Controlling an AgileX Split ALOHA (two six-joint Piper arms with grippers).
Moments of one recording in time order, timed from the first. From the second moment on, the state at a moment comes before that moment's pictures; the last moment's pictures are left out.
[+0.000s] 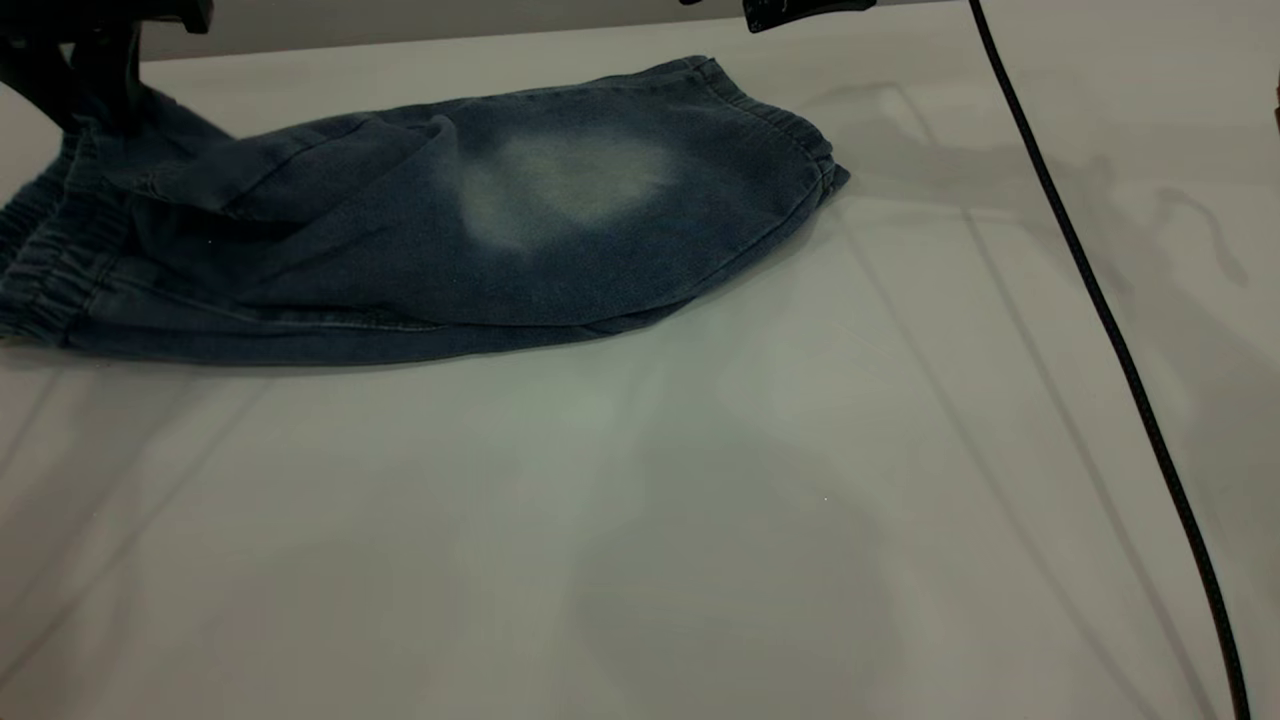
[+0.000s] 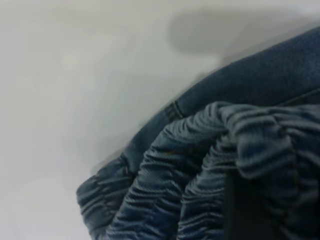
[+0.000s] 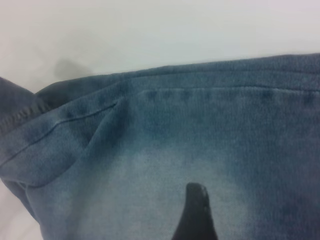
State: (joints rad) left arm -0.11 2.03 -1.38 0.32 0.78 -0.40; right arm 0.20 2.42 -1.81 1.16 0.80 -0.98
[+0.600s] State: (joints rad) left arm -0.11 1.93 -1.48 0.37 1.05 -0.37; right arm 0.28 2.42 -1.83 1.05 0.85 -0.87
